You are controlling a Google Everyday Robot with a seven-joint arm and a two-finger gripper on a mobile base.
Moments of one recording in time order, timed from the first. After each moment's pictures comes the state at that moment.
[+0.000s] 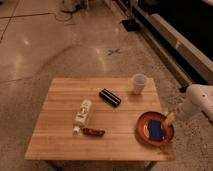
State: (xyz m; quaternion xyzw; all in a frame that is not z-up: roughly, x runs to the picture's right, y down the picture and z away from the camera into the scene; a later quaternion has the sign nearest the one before) arm 0.392 0.201 0.806 -0.22 -0.30 -0.61 0.70
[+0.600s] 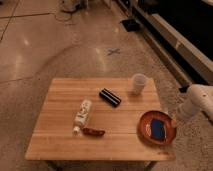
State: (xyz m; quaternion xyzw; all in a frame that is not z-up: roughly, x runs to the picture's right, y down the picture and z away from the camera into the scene) arm 0.392 0.198 0.801 -0.22 -0.31 -0.60 0.71
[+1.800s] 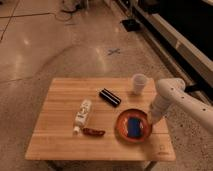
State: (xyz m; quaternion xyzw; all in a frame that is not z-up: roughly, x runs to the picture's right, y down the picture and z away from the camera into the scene) arm 0.276 0.205 0.796 -0.24 -0.34 -0.67 0.62
